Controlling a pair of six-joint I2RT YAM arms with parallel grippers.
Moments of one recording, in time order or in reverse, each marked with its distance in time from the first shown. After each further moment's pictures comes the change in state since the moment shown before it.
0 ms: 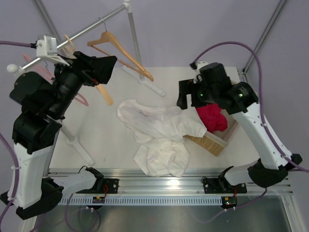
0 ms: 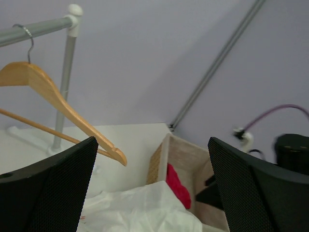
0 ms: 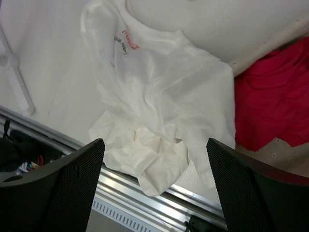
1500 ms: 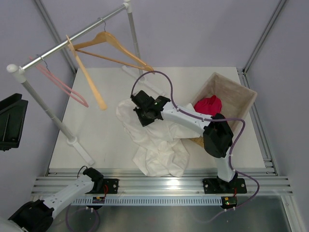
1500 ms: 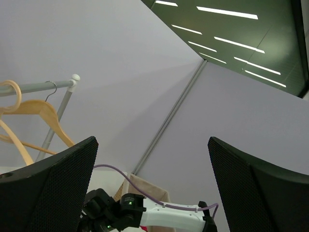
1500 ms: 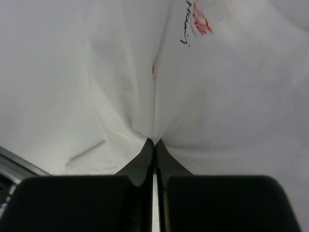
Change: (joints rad) left arm 0.000 -0.385 0.176 -0.187 -0.042 -0.117; right arm 0.381 0.674 -0.121 0.428 0.074 0.005
